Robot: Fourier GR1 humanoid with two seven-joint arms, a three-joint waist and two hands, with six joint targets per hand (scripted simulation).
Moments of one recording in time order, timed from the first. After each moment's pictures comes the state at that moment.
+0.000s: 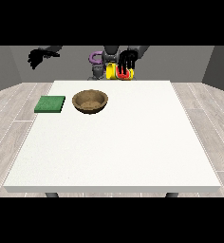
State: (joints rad) left arm -0.92 0.19 -0.43 -0.60 -1.08 0.46 0.26; right arm -0.18 -0.38 -0.34 -1.05 -0.23 0.45 -0.26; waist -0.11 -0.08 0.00
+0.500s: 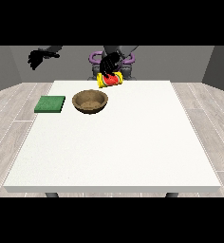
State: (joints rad) left arm -1.02 0.09 -0.72 -0.52 -1.43 0.25 0.37; right arm -0.22 -0.38 -0.33 -1.02 -0.22 0.46 -0.29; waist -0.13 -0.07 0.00
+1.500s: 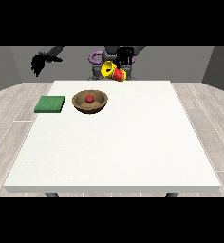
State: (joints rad) left arm -0.92 0.05 -0.41 -0.71 -1.22 0.34 0.37; right arm -0.19 -0.38 -0.37 -0.98 -0.24 0.41 -0.26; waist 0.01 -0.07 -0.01
